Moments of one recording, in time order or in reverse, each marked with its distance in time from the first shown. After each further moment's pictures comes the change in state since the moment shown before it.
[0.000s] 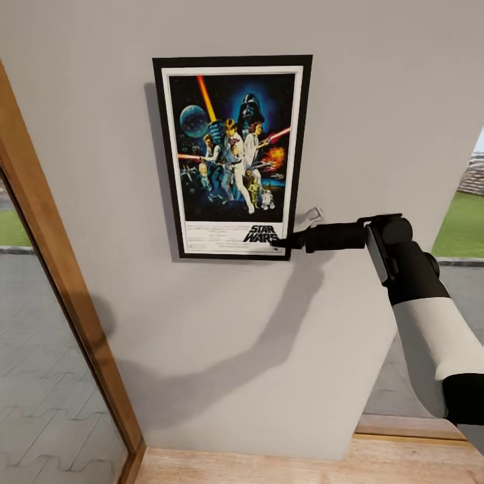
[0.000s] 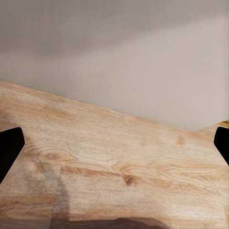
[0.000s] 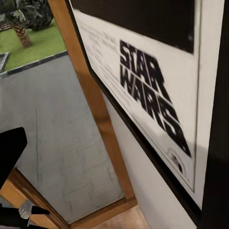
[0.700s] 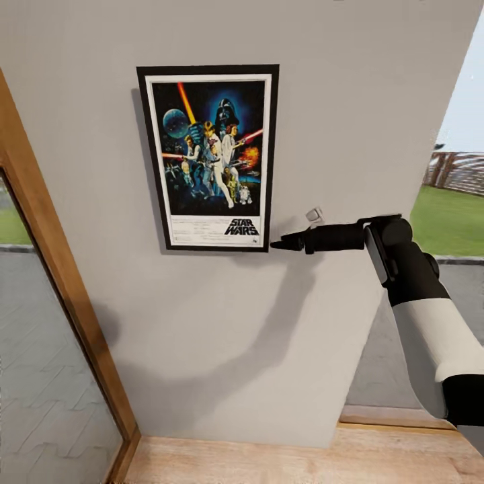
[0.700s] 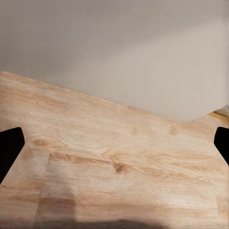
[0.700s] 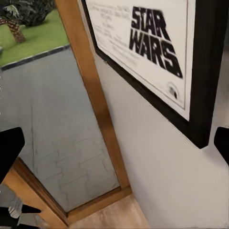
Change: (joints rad) left arm 0.000 0.002 0.000 0.000 0.000 -0.002 -0.001; right arm 0.004 0.000 0.000 0.000 0.018 -0.022 -0.016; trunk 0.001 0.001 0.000
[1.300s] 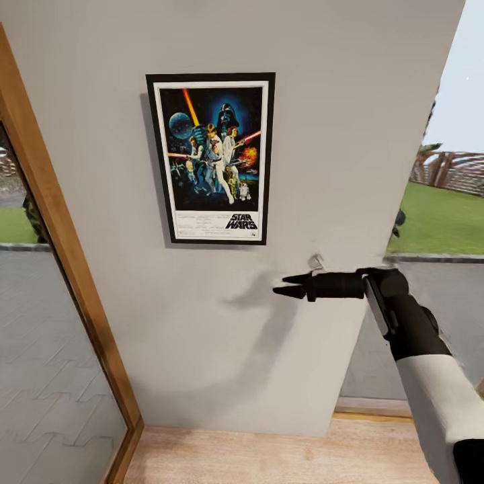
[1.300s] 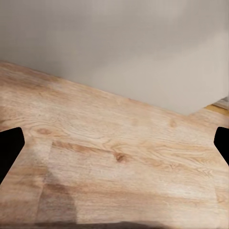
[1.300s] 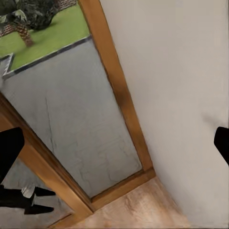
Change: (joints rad) left arm 0.000 0.004 0.000 0.000 0.000 0.000 0.000; right arm 0.276 -0.003 -0.057 -0.083 -0.007 -0.086 0.011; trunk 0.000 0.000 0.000
